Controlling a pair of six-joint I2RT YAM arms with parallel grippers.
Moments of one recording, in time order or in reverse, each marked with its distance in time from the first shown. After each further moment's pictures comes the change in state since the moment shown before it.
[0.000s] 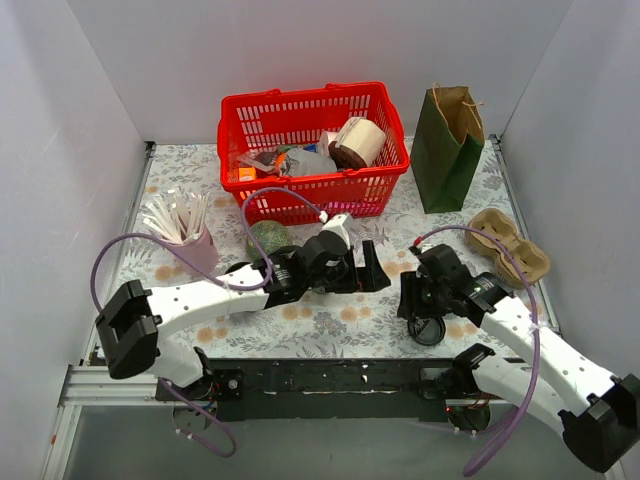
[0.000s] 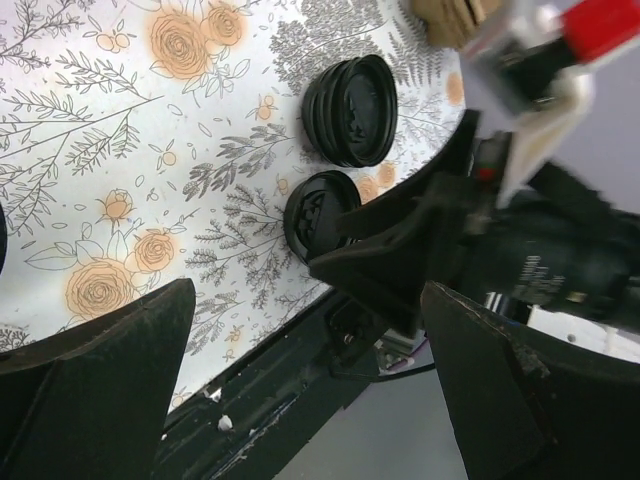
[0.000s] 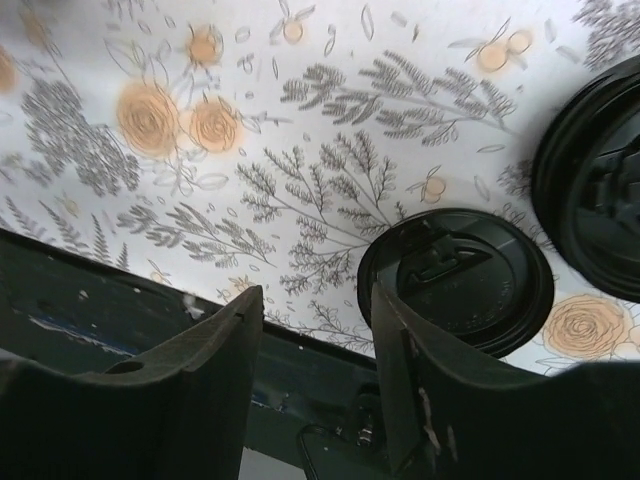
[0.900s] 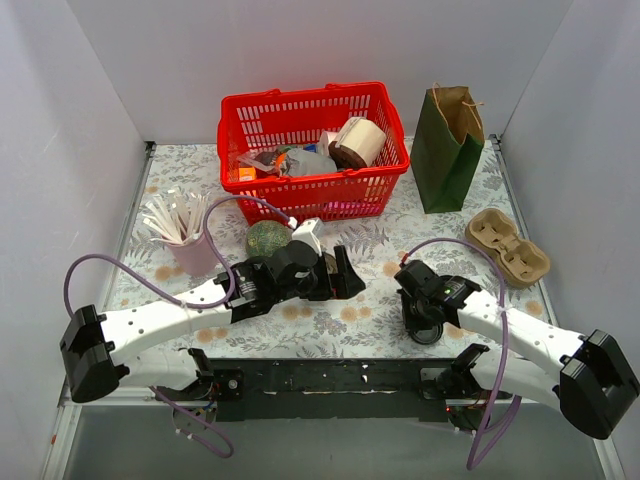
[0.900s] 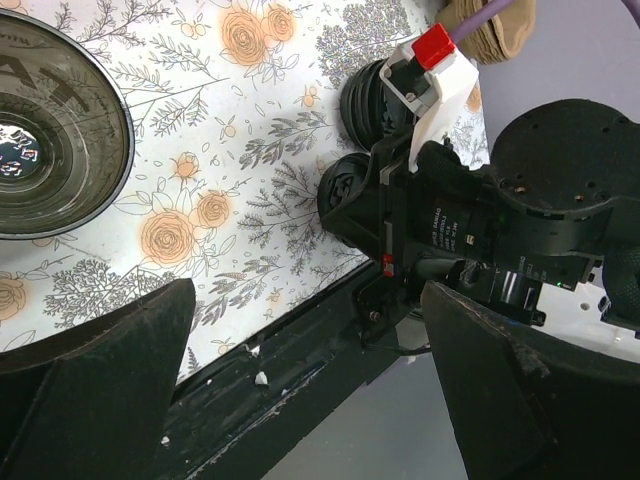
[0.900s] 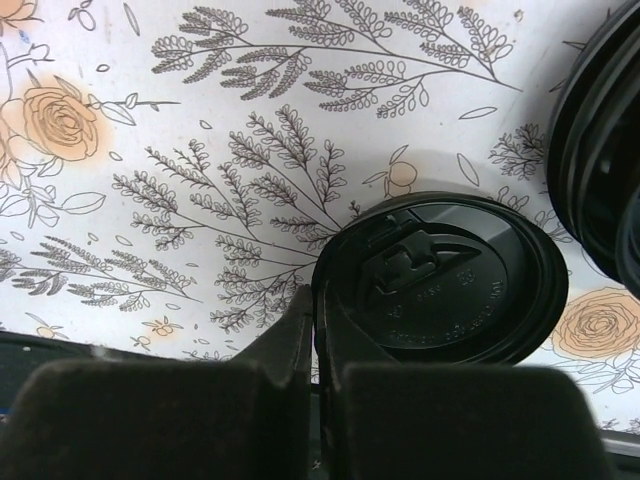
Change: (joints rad) left arm 0.000 -0.264 -0.129 -0.111 -0.079 0.002; right arm 0.198 0.201 -0.116 0.089 0.192 0.154
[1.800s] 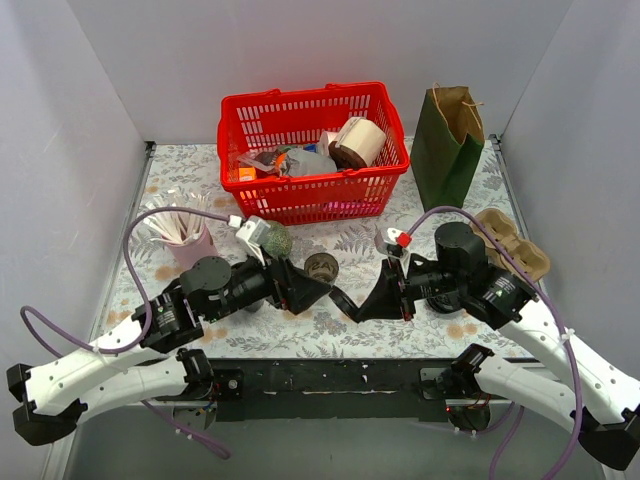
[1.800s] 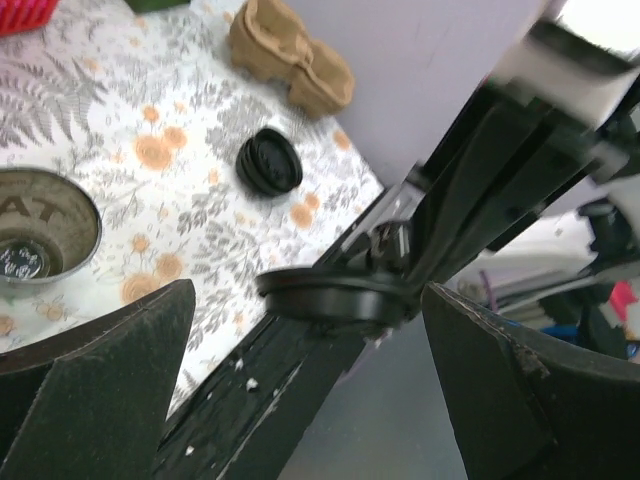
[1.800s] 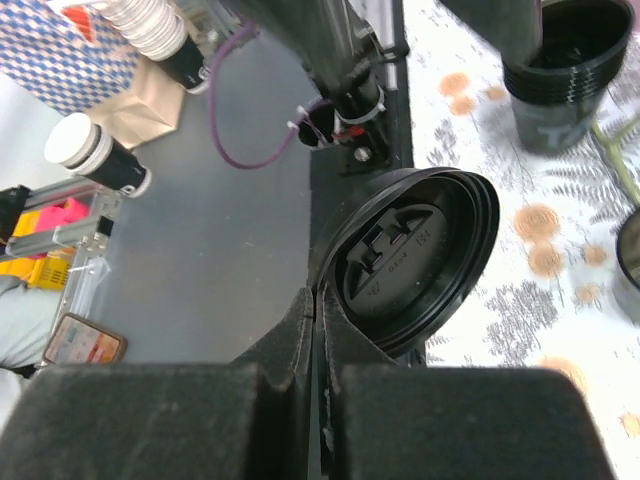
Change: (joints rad) left arm 0.006 -0.484 -0.069 0.005 0.058 0.223; right arm 0.005 -0.235 0.332 0.294 -1.033 -0.472
